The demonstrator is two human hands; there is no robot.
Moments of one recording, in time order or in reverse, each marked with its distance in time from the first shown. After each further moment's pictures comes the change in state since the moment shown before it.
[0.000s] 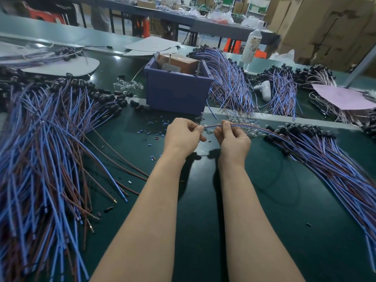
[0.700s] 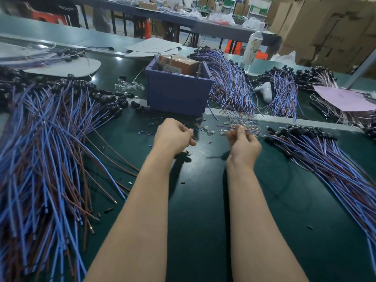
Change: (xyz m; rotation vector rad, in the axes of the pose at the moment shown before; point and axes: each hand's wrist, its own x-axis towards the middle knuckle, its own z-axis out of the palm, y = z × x) left_hand 0.007 -0.005 -0.019 0.073 -0.045 -0.102; right_hand 0.010 -0.006 -0.009 0.121 0.139 0.014
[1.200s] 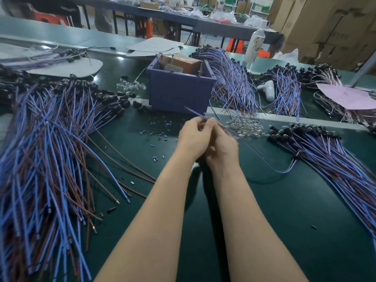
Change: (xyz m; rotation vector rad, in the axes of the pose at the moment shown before) left_hand -0.012 0.016 0.032 -0.220 0.031 0.141; right_hand -0.030 0.012 0.025 0.196 -0.253 0.378
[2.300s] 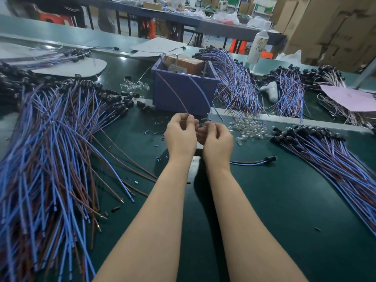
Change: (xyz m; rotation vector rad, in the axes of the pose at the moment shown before) left_hand 0.007 -0.019 -0.011 -0.235 0.365 0.029; right_hand -0.004 0.019 -0.002 -0.825 0.029 -0.443
